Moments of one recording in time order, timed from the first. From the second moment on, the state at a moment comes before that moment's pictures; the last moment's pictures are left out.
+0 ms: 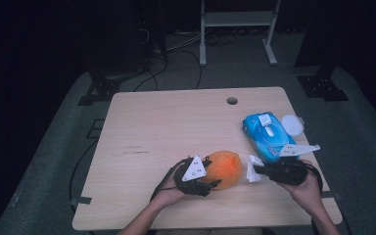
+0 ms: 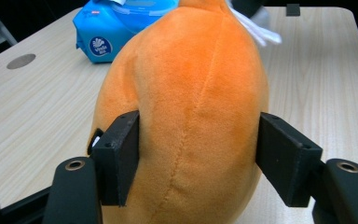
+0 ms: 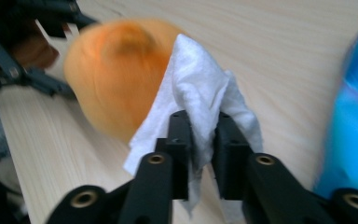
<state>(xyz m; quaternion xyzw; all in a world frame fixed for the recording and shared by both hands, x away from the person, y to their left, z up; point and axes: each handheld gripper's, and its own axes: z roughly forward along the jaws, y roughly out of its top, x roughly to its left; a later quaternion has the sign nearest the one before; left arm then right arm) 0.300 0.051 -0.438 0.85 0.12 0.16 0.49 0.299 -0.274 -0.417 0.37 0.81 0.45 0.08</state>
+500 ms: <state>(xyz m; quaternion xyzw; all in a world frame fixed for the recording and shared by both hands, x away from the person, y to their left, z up) 0.293 0.047 -0.428 0.86 0.11 0.10 0.50 0.289 -0.288 -0.422 0.37 0.79 0.48 0.06</state>
